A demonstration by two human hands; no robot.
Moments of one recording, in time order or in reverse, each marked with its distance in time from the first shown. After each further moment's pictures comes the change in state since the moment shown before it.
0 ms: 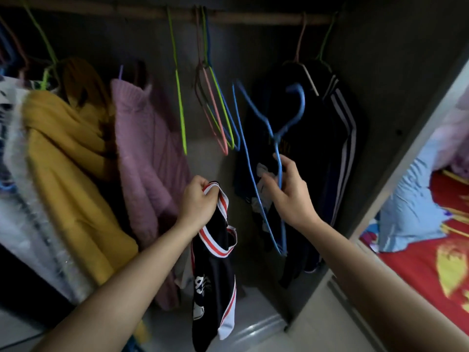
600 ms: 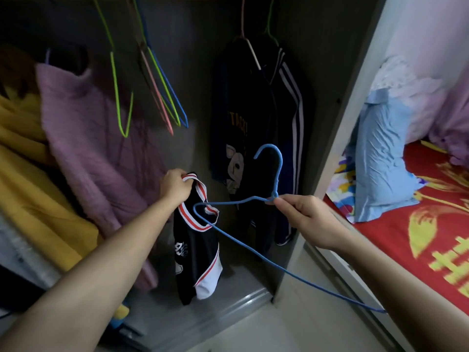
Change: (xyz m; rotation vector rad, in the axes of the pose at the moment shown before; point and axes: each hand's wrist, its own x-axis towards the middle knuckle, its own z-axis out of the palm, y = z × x) left_hand -0.016 0.019 0.055 0.365 -0.139 -0.009; right_hand -0.099 0.025 -0.151 -0.119 -0.404 0.095
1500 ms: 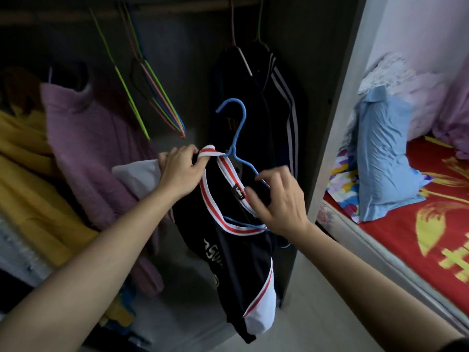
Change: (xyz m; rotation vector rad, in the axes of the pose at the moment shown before) left_hand -0.012 0.069 -0.036 0.192 0.165 0.395; right_hand 0.043 0.010 0.042 -0.383 0.690 -0.424
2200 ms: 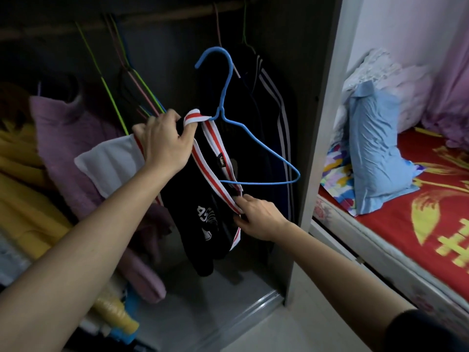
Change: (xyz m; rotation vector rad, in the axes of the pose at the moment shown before) left_hand 0.033 0.028 -0.043 0.047 0.295 0.077; right_hand -0.020 0.009 0.034 -0.134 -0.835 0.112
